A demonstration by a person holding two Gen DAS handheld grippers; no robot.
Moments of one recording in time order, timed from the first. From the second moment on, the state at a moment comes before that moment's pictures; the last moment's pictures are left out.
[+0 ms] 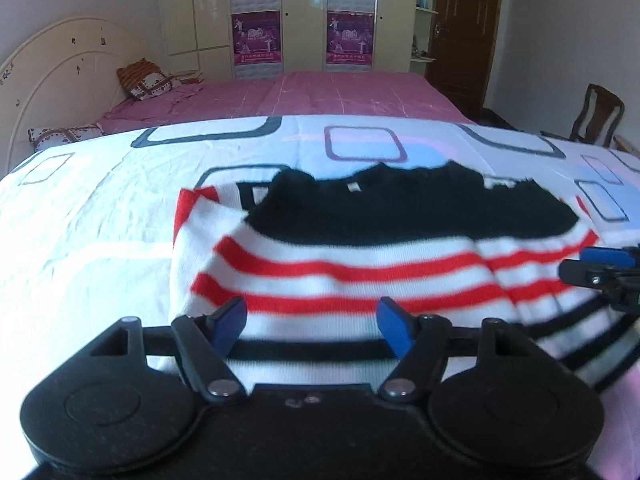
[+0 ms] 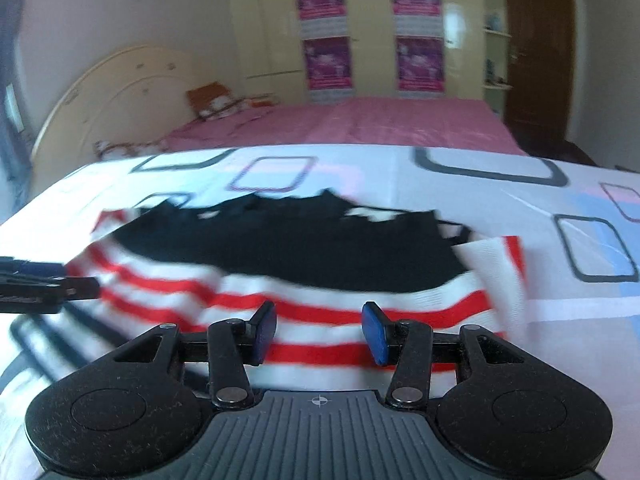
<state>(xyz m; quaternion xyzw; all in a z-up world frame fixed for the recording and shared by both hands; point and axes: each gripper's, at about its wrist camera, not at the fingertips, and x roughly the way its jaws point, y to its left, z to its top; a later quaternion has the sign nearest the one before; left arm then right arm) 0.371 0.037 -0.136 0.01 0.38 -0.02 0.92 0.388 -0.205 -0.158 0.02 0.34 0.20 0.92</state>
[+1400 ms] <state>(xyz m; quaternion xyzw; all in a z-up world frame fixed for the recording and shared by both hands) 0.317 0.079 -0.135 -0.13 0.46 -0.01 0.88 0.347 -0.183 -0.151 0.04 0.34 0.18 0.92</state>
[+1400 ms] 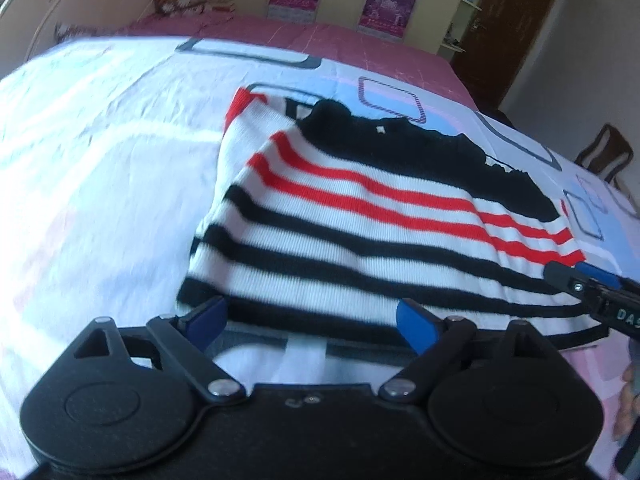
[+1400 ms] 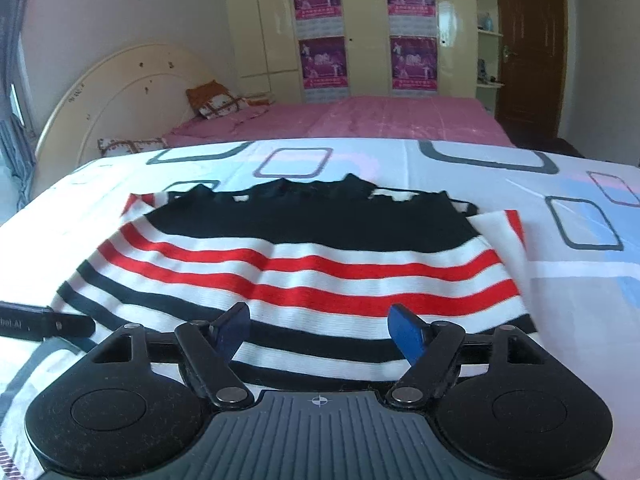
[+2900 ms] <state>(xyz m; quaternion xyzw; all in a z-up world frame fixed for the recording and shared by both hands) 0.353 0.133 -0.171 -0.37 0.30 0.00 0.88 0.407 -0.121 -0.183 0.00 0.38 0.18 0.91</state>
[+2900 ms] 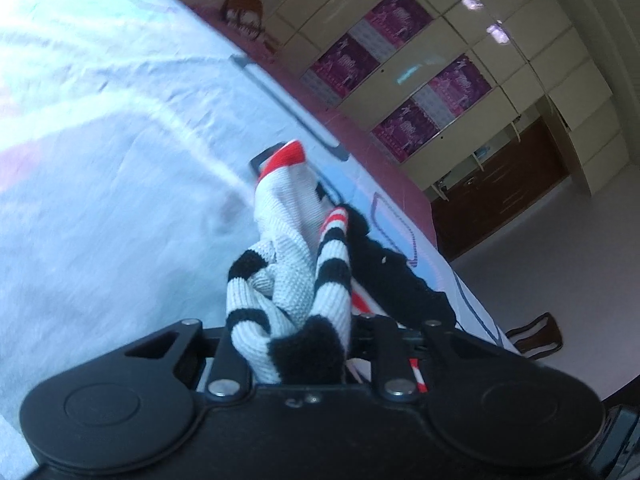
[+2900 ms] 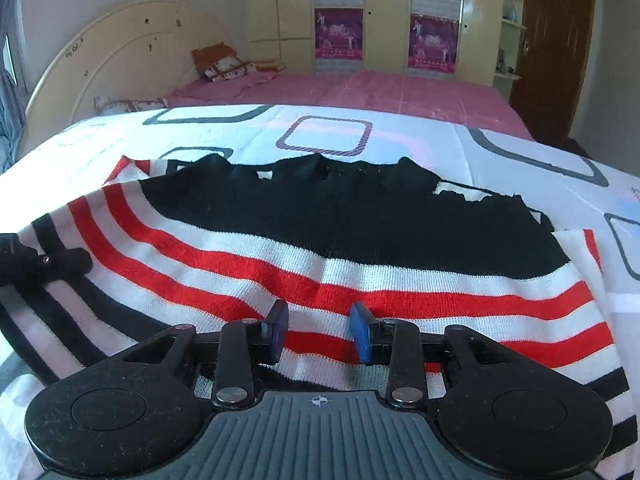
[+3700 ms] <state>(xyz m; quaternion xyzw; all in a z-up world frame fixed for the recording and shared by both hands) 0.364 -0.203 -0.147 0.04 0.33 -0.24 0.91 0.359 -0.349 -0.158 0.16 0.35 0.09 0.92</state>
